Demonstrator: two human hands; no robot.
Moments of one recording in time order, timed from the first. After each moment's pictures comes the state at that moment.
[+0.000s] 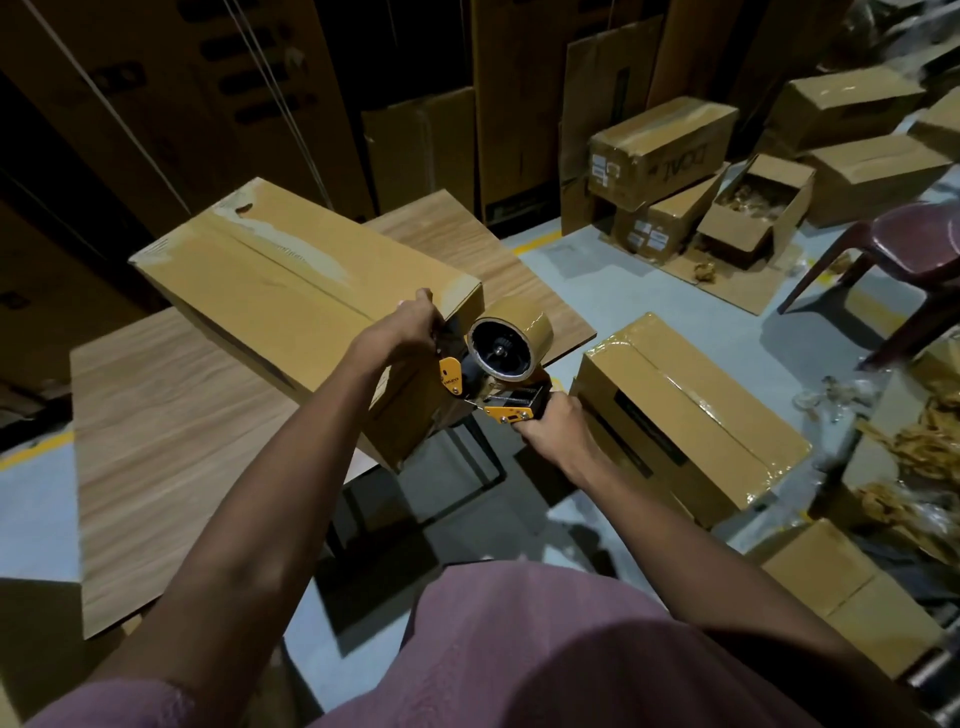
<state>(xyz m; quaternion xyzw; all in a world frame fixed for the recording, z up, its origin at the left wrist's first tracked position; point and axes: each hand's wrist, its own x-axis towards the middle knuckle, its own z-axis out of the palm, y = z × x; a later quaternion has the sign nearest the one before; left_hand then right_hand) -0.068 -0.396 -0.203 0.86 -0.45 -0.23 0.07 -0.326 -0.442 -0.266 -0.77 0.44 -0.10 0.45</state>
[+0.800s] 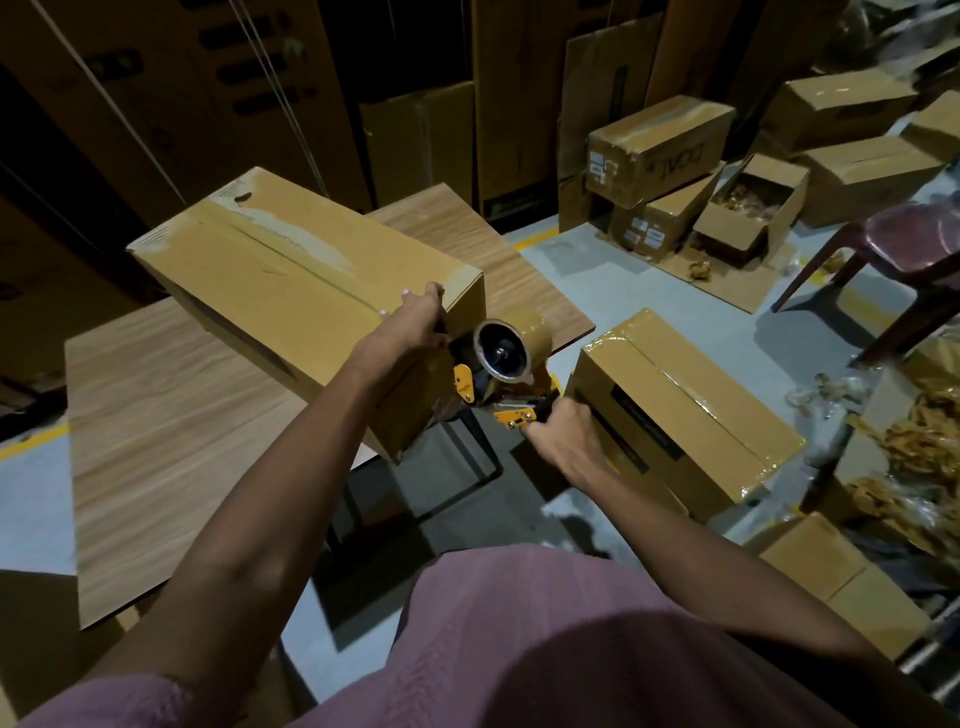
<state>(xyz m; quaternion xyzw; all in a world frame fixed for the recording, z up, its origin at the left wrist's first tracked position) -0.079 -0.387 -0.210 0.85 -0.47 -0.22 0.06 -0.339 -0.433 -0.284 -0.76 0.51 -0.05 0.40</state>
